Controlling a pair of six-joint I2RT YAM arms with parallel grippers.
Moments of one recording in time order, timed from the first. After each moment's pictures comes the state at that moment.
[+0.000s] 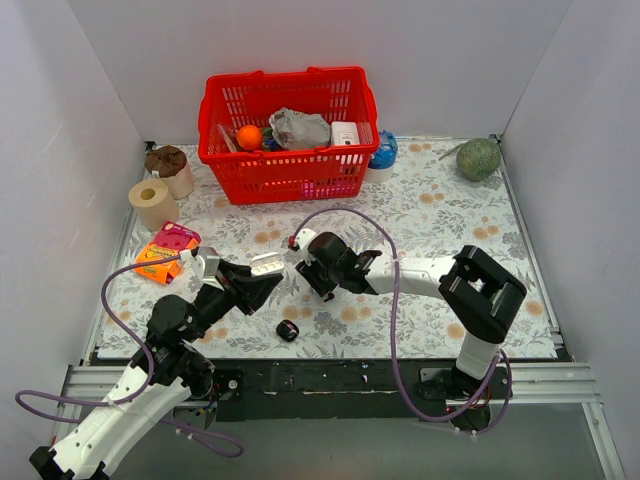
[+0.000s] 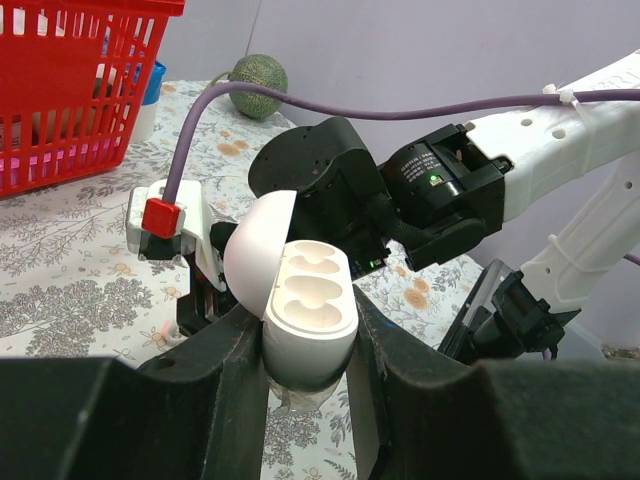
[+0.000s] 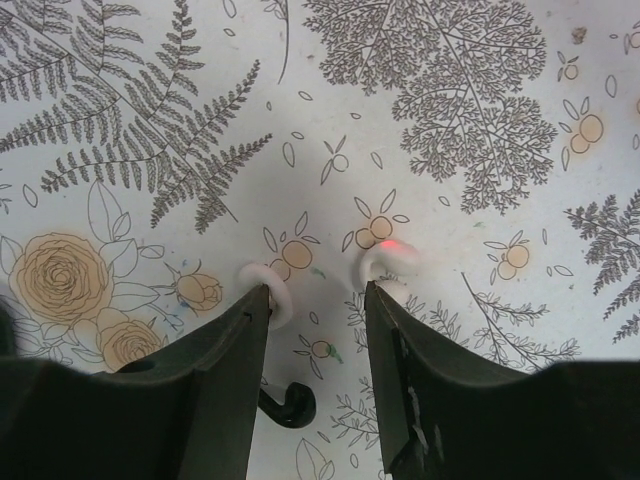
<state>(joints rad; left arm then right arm) -0.66 0.25 0.31 0.12 0.19 -0.46 0.99 1.75 1.00 -0.08 0.07 0.03</state>
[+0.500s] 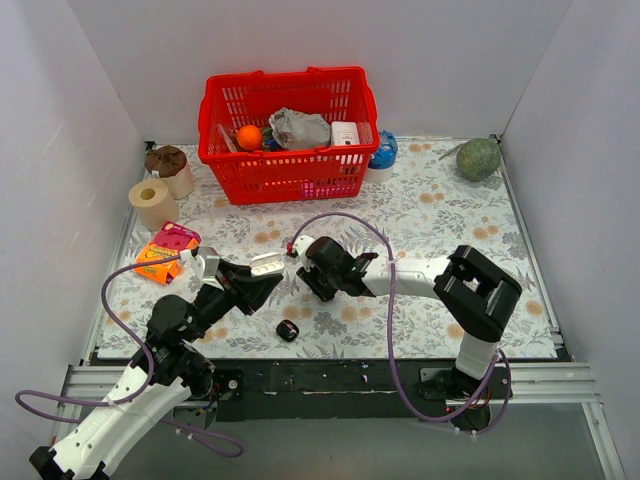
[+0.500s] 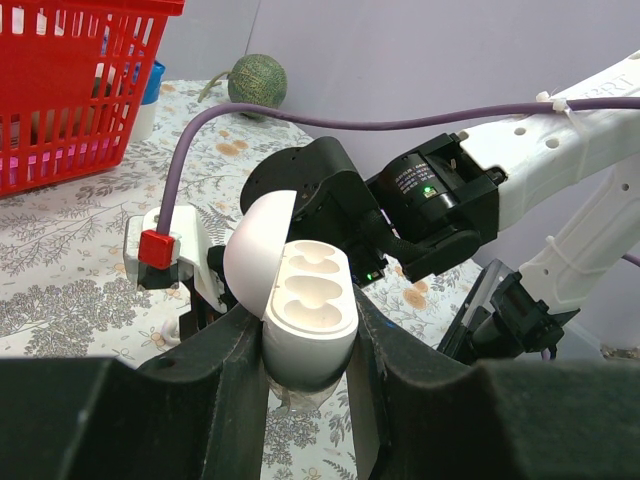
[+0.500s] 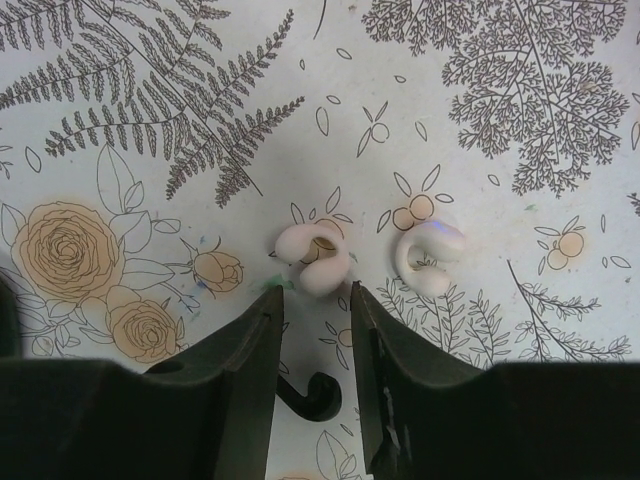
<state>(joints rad) -0.66 0.25 0.31 0.12 0.20 -0.46 1.02 1.77 1.00 -0.11 0.05 0.03</state>
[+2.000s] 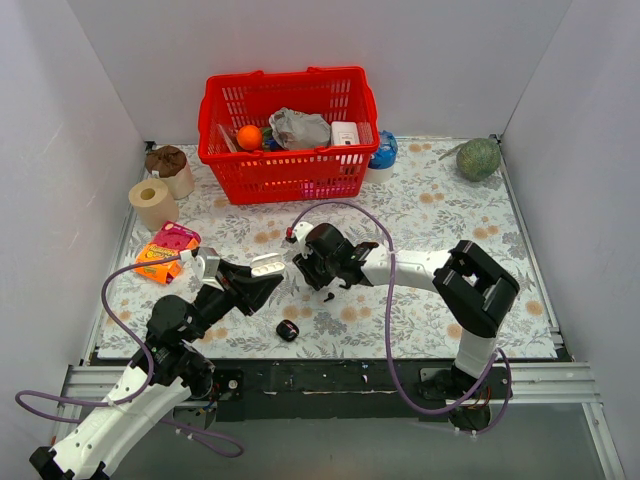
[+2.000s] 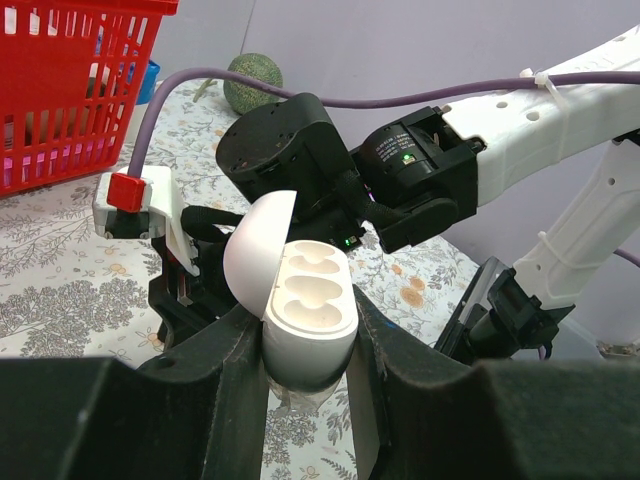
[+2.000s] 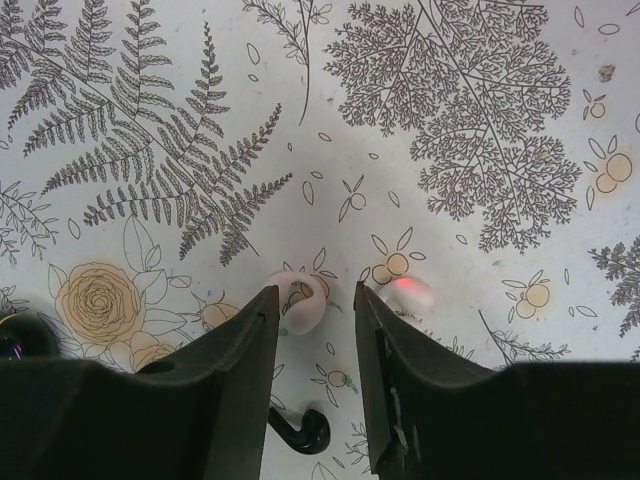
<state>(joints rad) -0.66 0.24 0.31 0.12 0.21 -0.46 0.96 1.80 1.08 -0.11 -0.03 0.07</state>
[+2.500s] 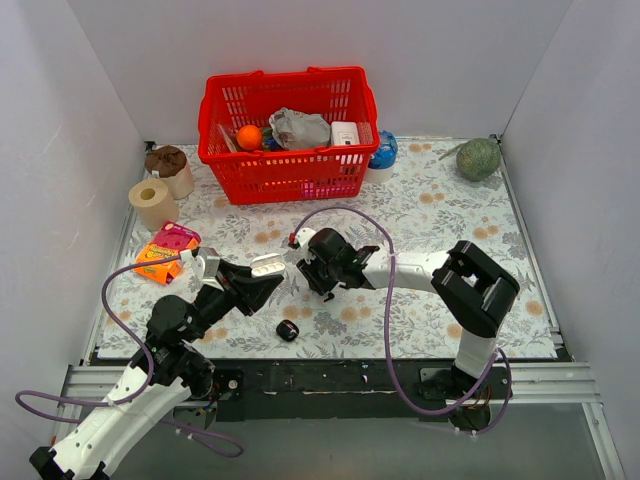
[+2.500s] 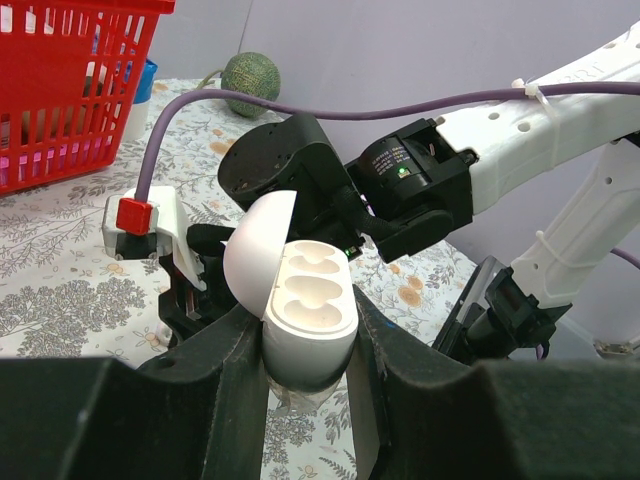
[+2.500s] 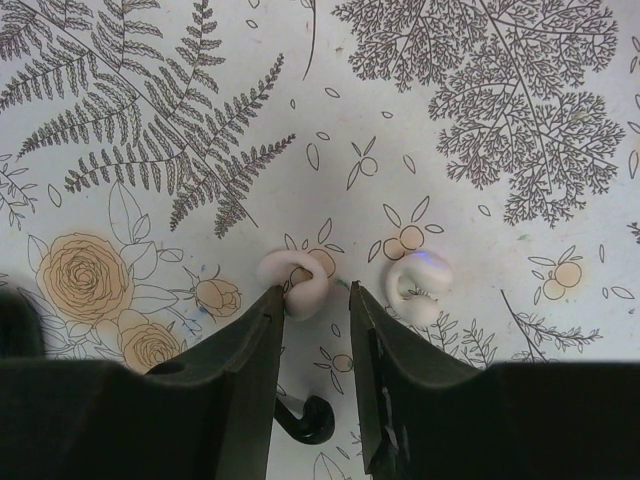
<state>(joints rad) -0.66 0.24 0.31 0.12 0.21 -0.47 0.96 1.80 1.03 -0.10 -0.04 0.06</state>
